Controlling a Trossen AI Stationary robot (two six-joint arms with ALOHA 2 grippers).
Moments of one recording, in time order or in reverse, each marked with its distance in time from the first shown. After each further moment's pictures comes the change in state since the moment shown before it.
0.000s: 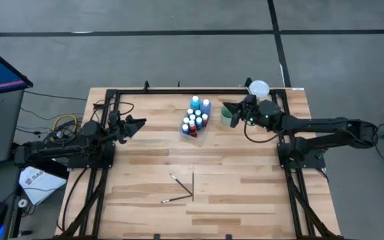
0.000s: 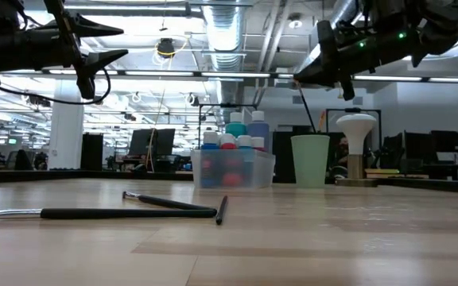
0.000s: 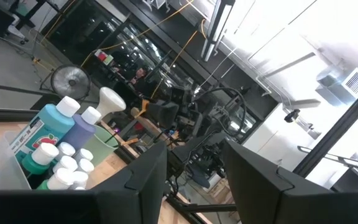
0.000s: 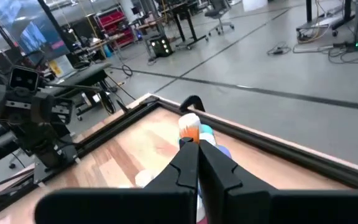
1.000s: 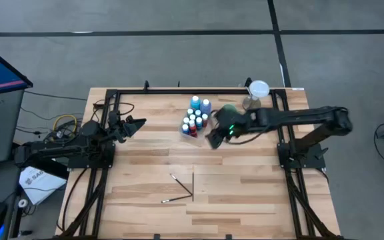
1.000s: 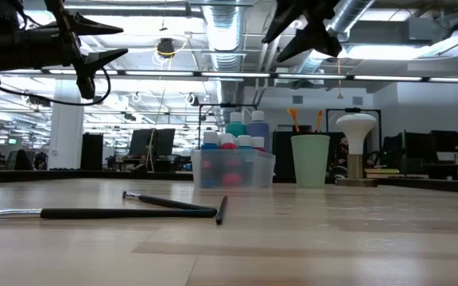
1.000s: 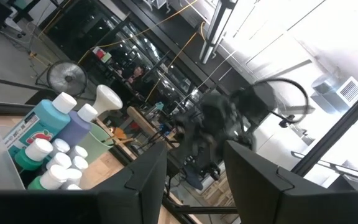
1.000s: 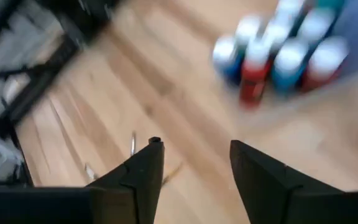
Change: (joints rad) left arm 0.000 0.000 0.000 0.006 0.000 -0.045; right arm 0.350 0.369 0.807 -1.111 -0.079 0.394
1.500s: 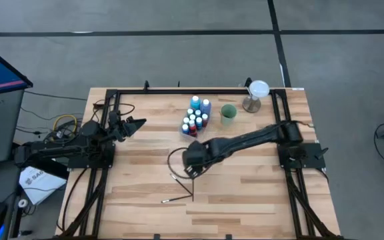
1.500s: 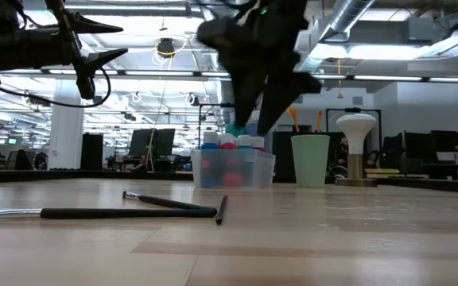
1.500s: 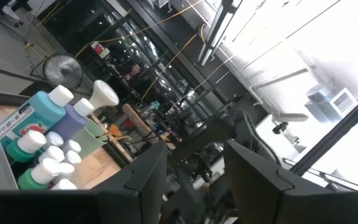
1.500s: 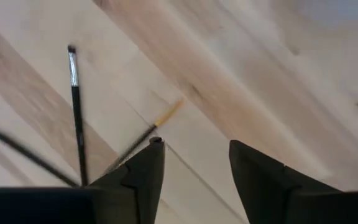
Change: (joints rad) left arm 0.000 0.000 0.000 0.003 0.000 -0.066; right arm 0.164 0.602 0.395 -0.307 -0.003 0.164
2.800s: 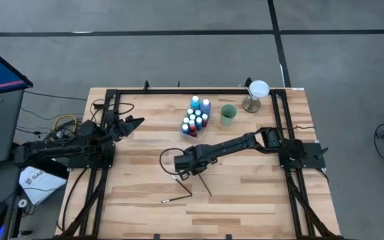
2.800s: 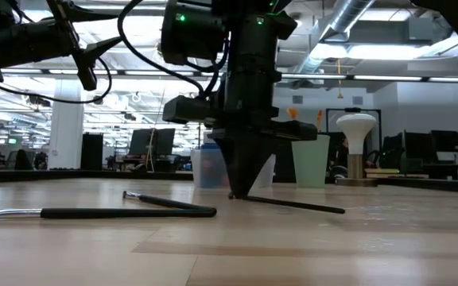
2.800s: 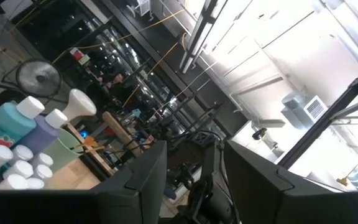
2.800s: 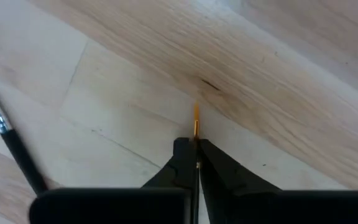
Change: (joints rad) left arm 0.000 0.008 0.000 0.095 0.027 -0.022; right arm -0.011 0.290 0.125 -0.015 -0.131 0.259
